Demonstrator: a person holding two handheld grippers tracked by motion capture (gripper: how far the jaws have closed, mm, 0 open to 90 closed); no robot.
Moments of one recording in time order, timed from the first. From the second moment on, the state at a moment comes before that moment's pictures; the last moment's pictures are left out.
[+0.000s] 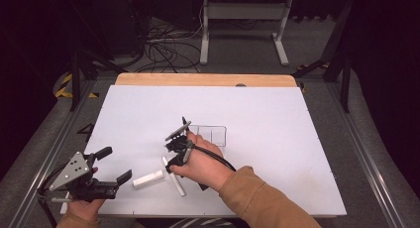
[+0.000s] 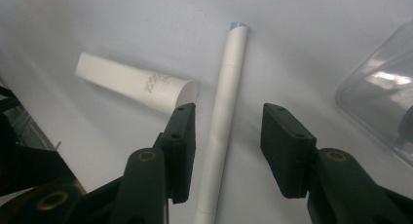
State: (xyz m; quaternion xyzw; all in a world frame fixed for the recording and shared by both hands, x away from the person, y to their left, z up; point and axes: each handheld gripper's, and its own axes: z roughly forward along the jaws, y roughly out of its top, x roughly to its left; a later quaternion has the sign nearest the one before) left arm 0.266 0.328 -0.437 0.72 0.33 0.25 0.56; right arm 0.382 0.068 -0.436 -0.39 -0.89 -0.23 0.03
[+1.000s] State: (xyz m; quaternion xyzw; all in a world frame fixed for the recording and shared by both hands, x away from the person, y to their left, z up) left arm 0.267 0.328 -0.438 0.72 0.33 0.25 0.56; right arm 0.377 0.091 -0.457 -0.39 -0.90 -0.19 -0.02
